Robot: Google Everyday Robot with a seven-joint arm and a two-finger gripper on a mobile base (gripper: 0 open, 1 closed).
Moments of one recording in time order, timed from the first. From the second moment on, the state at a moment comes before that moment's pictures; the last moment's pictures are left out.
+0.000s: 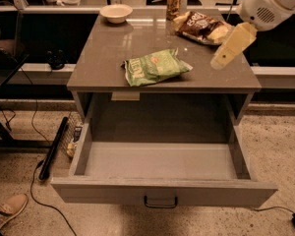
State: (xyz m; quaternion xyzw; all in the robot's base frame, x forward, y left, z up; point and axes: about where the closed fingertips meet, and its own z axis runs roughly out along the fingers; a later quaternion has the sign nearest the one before) arm 0.605 -0.199 0.975 -0.51 0.80 0.01 0.30
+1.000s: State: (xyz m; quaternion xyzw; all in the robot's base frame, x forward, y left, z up) arm 0.670 -0.133 0.898 -0.50 0.81 0.10 0.28
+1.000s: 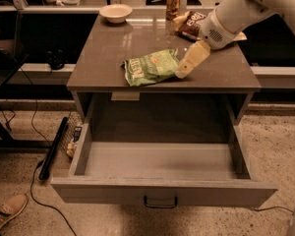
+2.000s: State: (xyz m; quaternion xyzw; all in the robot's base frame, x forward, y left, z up) arm 0.706 -0.096 0.833 -0.46 0.83 0.12 0.29
